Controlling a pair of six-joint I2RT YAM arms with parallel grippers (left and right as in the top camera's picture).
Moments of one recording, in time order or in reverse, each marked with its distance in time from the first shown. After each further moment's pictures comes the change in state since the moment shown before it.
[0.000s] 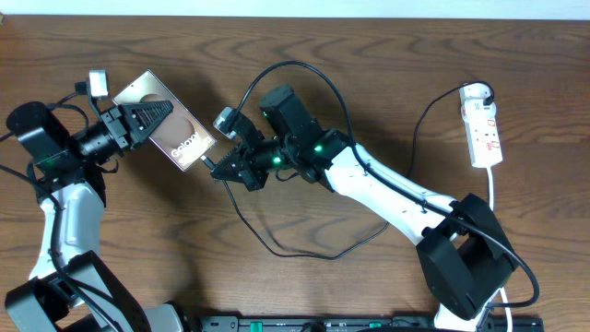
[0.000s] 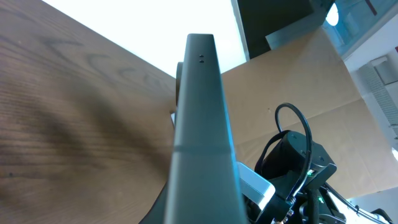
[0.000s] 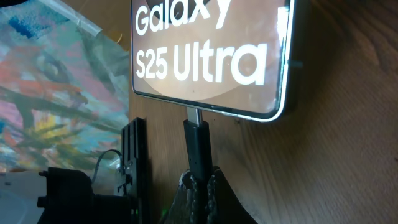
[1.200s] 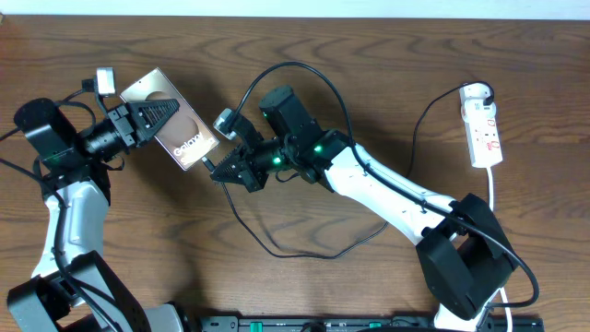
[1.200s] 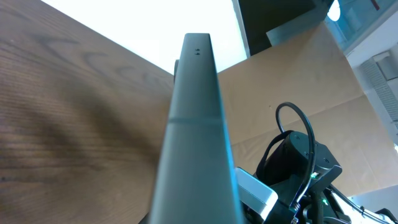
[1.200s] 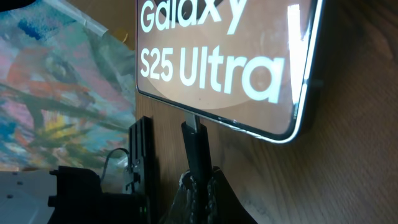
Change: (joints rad) left arm -0.035 0.000 0.000 0.004 -0.022 0.004; right arm 0.000 0.000 0.000 0.000 -0.023 0.025
